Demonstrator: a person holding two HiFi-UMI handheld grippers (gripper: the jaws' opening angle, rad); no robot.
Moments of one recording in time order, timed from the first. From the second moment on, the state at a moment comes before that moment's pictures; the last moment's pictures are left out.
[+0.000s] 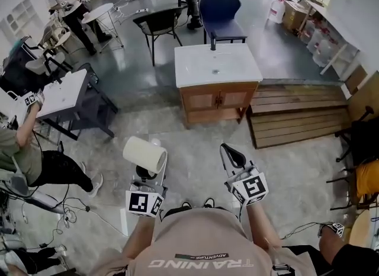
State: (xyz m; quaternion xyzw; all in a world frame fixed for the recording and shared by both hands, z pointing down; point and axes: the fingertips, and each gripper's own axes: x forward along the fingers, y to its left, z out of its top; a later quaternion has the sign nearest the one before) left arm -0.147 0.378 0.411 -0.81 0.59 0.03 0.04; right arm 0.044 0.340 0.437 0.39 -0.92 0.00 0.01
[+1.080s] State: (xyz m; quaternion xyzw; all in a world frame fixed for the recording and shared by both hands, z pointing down) left arm -0.195 0.206 0.422 -0.82 0.57 0.03 0.02; right arm 0.004 0.178 0.433 0.42 -0.91 0.00 0.02
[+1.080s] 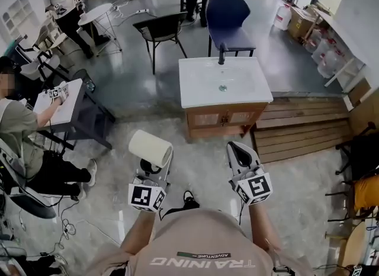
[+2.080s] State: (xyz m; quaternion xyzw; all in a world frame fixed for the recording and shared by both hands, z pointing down) left arm -0.219 0.074 0.464 -0.85 0.53 0.01 -0.03; right arm -0.013 0.055 0.464 0.45 -0.89 0.01 0.05
